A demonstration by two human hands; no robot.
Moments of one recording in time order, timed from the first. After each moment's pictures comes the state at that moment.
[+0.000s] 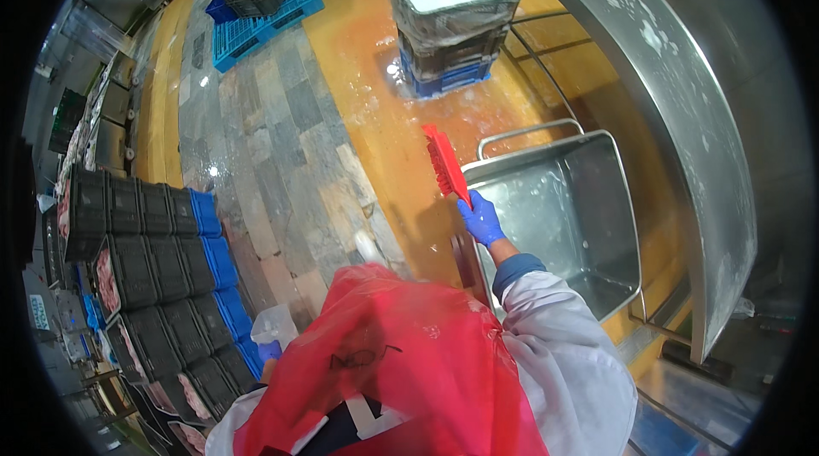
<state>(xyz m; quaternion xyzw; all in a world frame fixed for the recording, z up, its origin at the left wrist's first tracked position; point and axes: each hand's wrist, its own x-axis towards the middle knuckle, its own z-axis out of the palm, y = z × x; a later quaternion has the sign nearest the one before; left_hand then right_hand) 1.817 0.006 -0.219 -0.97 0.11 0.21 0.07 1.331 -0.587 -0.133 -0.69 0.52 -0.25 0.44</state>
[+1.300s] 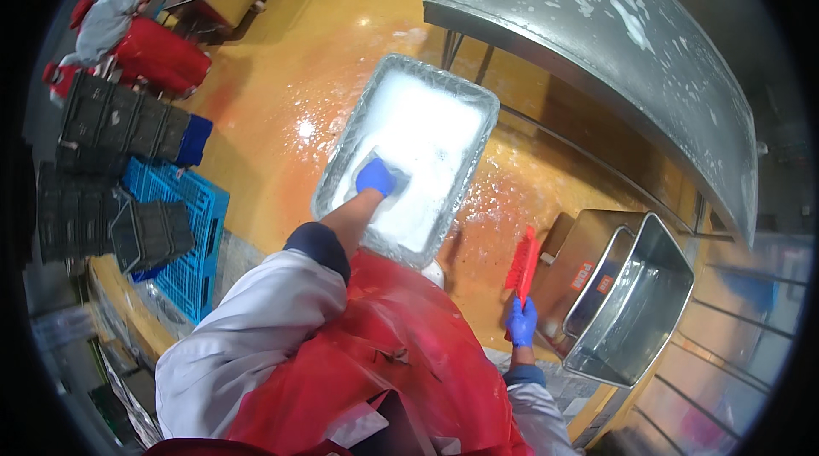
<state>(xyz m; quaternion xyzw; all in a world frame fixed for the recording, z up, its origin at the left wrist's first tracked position) 1.765 -1.524 -0.203 -0.61 0.74 0.30 0.06 1.579 -1.049 -0.183 -0.06 0.81 -0.45 0.36</state>
